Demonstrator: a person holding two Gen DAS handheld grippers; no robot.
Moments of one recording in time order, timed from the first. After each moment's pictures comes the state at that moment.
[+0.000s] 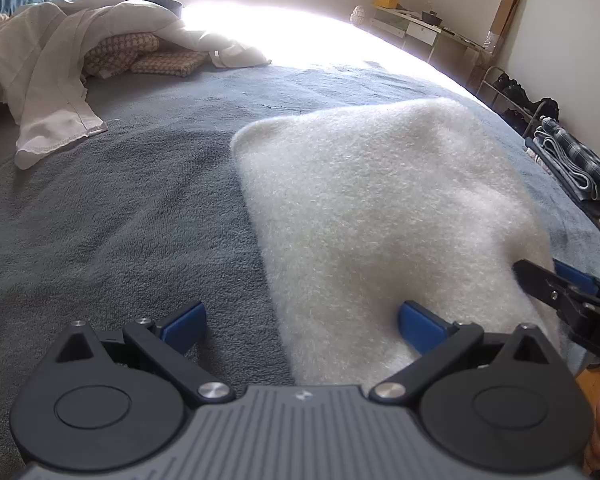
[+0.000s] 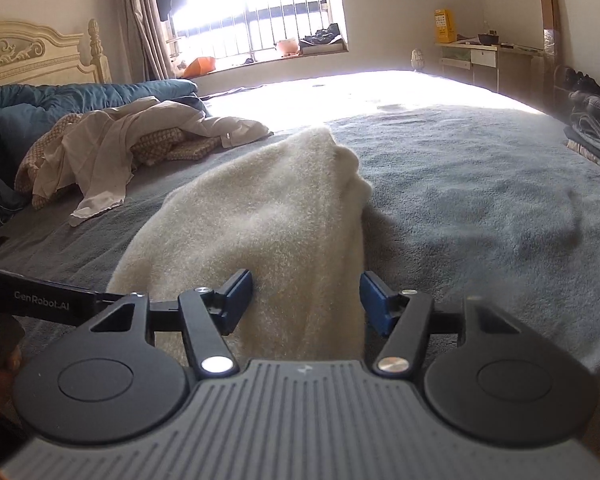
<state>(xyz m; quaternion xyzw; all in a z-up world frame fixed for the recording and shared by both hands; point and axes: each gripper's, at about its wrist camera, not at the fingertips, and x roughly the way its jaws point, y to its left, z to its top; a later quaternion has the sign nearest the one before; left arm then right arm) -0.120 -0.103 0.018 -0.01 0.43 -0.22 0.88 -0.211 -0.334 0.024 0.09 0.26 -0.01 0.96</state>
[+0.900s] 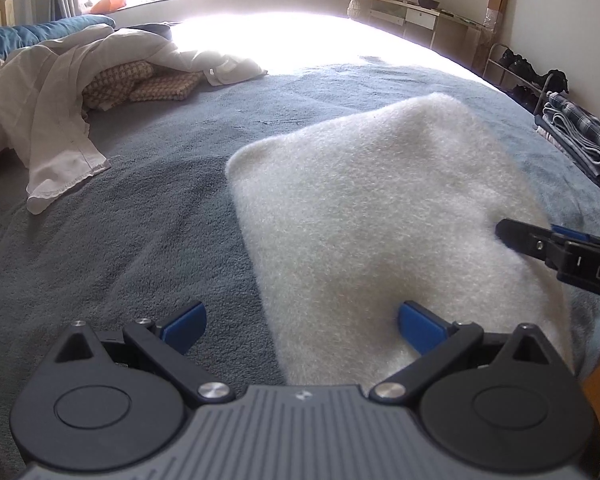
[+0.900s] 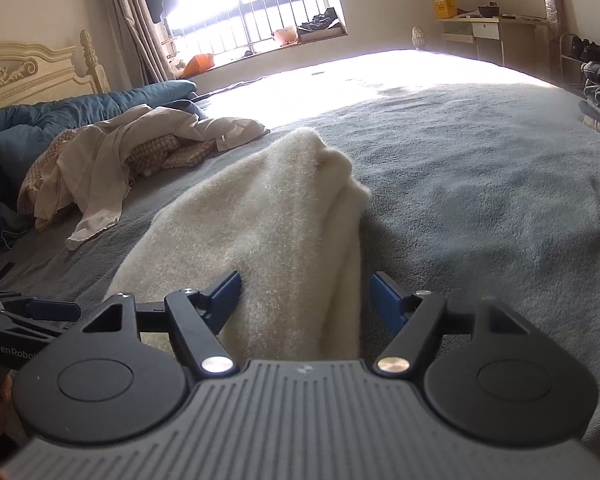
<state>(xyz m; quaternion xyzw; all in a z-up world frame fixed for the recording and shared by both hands) -0.123 -0.128 0.037 0.06 0.42 -0.19 0.89 -0.179 -0.359 0.029 0.13 0.28 0.00 0.95</state>
